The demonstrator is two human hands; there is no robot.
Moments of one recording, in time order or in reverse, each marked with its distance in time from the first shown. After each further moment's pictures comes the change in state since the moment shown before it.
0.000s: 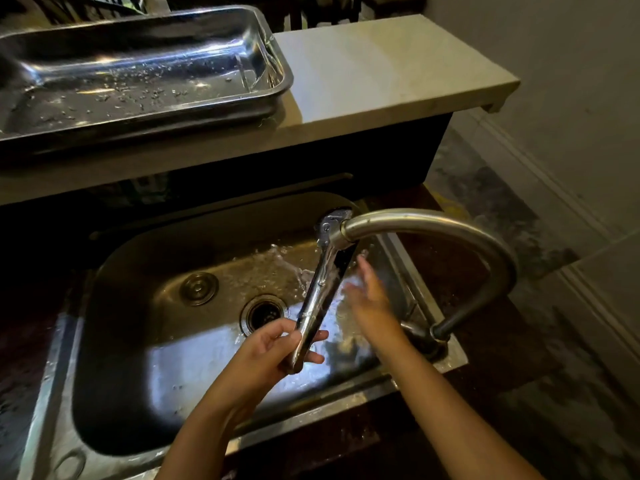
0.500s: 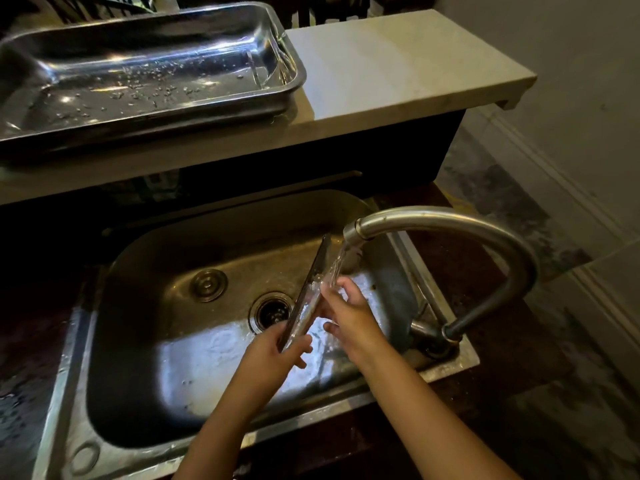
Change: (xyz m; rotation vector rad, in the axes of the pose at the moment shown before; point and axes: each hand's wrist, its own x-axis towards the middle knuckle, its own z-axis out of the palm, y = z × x) left_hand 0.002 -0.008 -0.001 0.556 0.293 0.045; right_hand 0.009 0.019 0.042 0.378 -0.121 0.172
